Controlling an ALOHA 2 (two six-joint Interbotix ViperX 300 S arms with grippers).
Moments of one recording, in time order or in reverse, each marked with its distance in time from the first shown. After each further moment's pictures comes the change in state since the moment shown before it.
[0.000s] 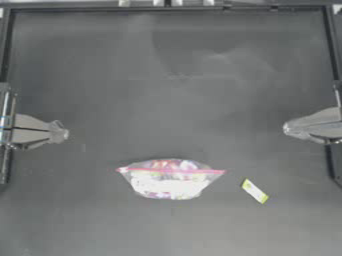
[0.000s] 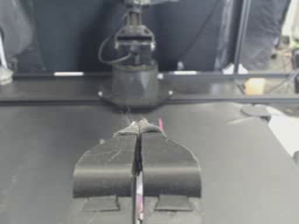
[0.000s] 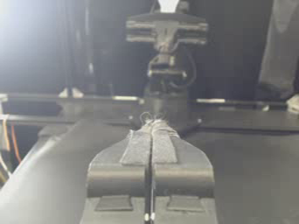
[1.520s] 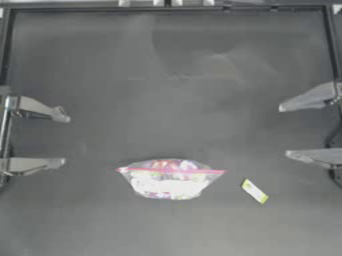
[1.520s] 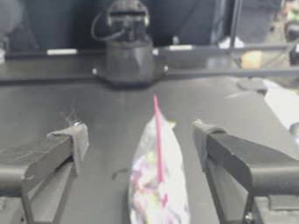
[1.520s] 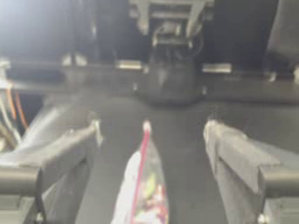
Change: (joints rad) left arm -0.018 -0.018 -0.014 0.012 0.121 0.011; right arm 0.018 0.023 -0.161 -0.028 0.307 0.028
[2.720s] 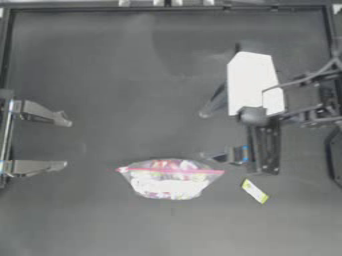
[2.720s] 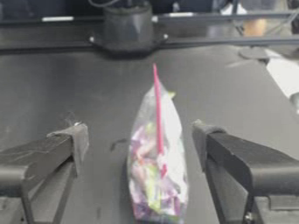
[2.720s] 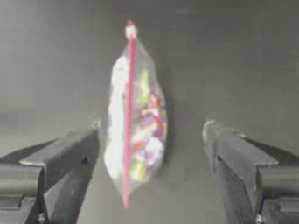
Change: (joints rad) left arm 0.006 0.000 0.000 -0.003 0.091 -0.002; right arm 0.012 0.647 -0.776 -0.020 0.839 0.077
